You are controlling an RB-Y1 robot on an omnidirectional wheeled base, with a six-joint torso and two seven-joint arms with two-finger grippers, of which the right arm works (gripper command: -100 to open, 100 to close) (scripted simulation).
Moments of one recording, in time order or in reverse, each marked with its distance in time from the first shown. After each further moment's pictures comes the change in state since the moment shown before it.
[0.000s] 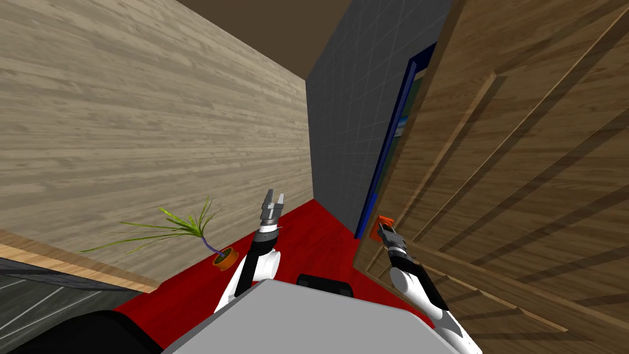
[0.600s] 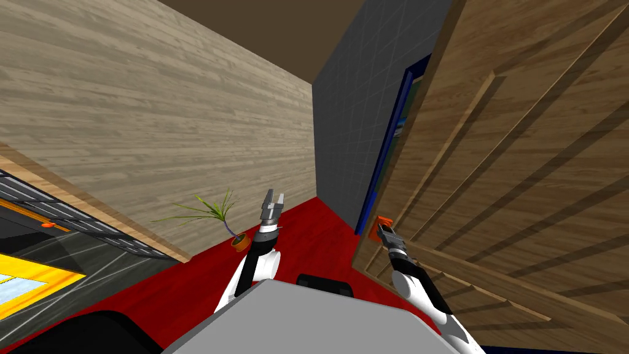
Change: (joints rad) arm 0.024 -0.036 0.041 -0.016 0.004 -0.011 -0.037
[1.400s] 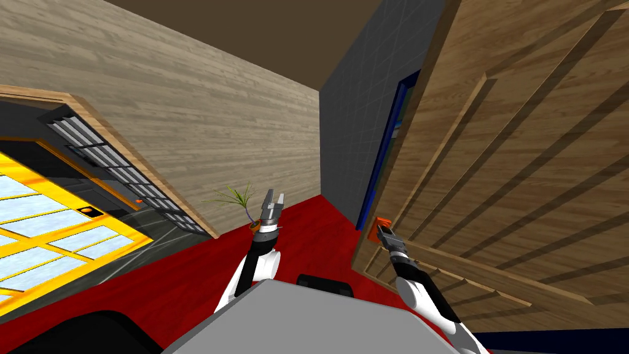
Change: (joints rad) arm 0.040 -0.059 0.059 -0.027 0.007 -0.019 -0.057
